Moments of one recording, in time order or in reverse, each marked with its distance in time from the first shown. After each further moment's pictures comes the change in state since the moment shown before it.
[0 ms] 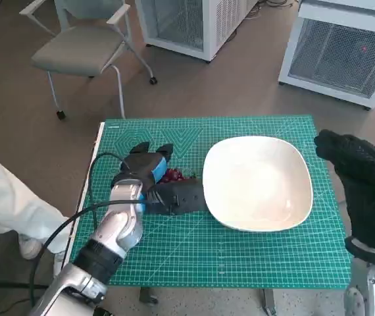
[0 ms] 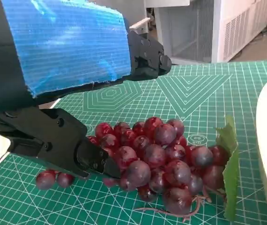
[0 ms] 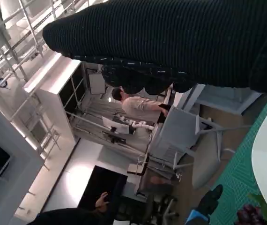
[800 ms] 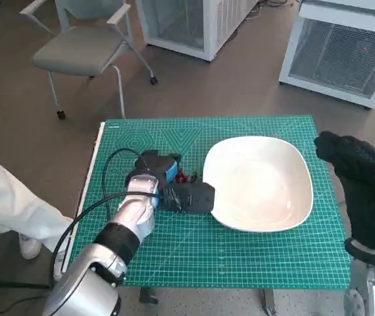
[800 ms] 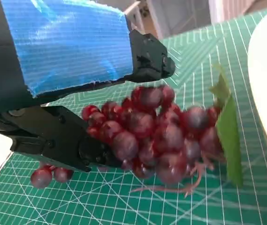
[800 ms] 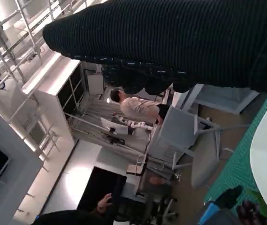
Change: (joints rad) left arm -0.207 -0.128 -0.102 0.490 -0.002 -0.150 0.066; right arm 0.005 0.002 0.001 -0.010 -0.001 0.005 -0.009
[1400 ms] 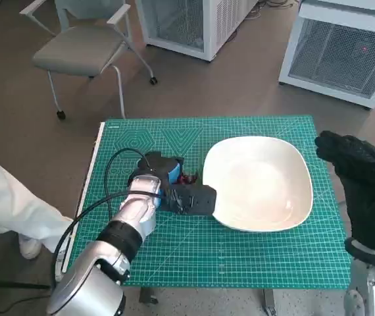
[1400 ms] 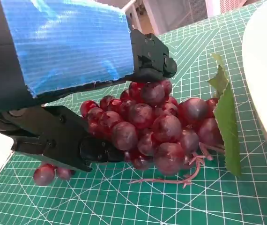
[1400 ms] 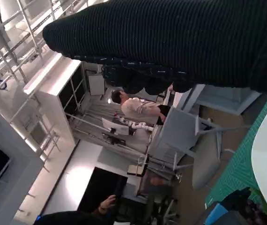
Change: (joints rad) left arm -0.015 -0.012 -0.018 0.043 -0.006 -0.018 0.004; right arm 0.001 0.000 0.000 -0.005 0.000 0.003 -0.001
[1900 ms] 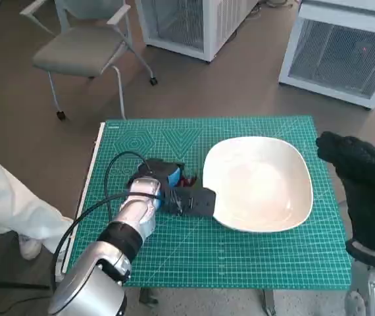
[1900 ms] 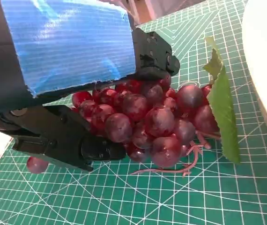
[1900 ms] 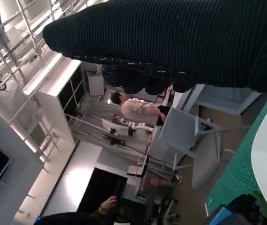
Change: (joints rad) left arm -0.001 -0.004 0.000 0.031 -0.031 -0.033 -0.022; right arm 0.008 0.000 -0.002 -0.014 0.001 0.014 -0.004
